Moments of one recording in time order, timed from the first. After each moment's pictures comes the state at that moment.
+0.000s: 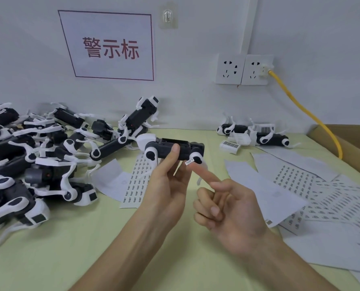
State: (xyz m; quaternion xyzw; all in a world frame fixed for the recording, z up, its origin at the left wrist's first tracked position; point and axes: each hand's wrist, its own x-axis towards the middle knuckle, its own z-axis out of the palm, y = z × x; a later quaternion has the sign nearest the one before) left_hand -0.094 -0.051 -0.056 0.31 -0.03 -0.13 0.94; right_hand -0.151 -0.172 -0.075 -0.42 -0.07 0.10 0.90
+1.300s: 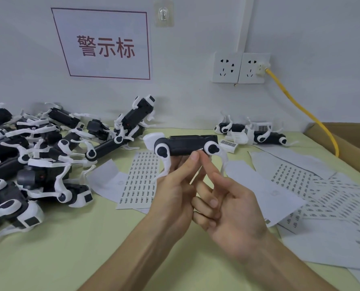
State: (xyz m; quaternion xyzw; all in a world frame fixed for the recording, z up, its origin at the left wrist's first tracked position) left_hand -0.119 -0.055 -0.052 0.47 -0.13 -0.22 0.84; right_hand -0.153 -0.168 -0.074 -0.35 -0.08 0.09 0.93
